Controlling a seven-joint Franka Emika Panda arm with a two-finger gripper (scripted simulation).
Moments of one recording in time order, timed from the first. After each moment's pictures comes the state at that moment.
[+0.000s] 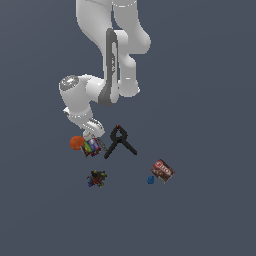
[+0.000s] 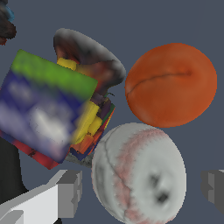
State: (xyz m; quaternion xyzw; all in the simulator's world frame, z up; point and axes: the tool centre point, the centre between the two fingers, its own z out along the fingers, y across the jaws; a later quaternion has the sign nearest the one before) arm -0.097 -0.201 0.072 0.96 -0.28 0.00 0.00
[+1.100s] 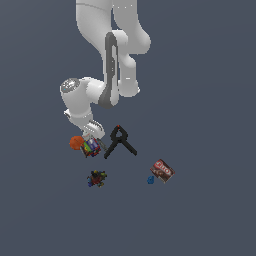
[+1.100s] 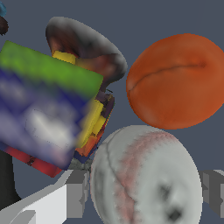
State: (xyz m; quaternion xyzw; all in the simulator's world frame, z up) arm -0.097 -0.202 0.062 0.96 -0.28 0.00 0.00
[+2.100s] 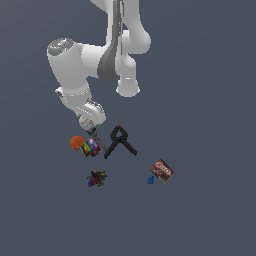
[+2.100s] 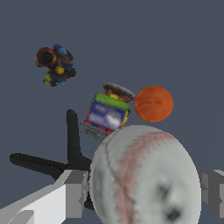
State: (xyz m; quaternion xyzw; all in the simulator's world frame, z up) arm -0.076 -0.177 0.191 0.96 -0.28 0.00 0.00
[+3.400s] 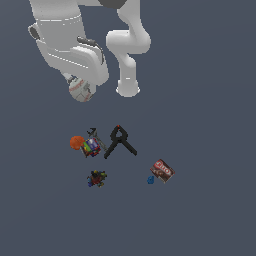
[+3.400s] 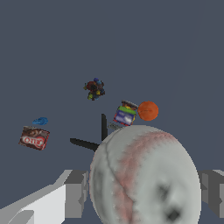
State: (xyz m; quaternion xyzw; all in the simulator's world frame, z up) arm -0.038 -0.140 0.382 0.96 -0.28 0.00 0.00
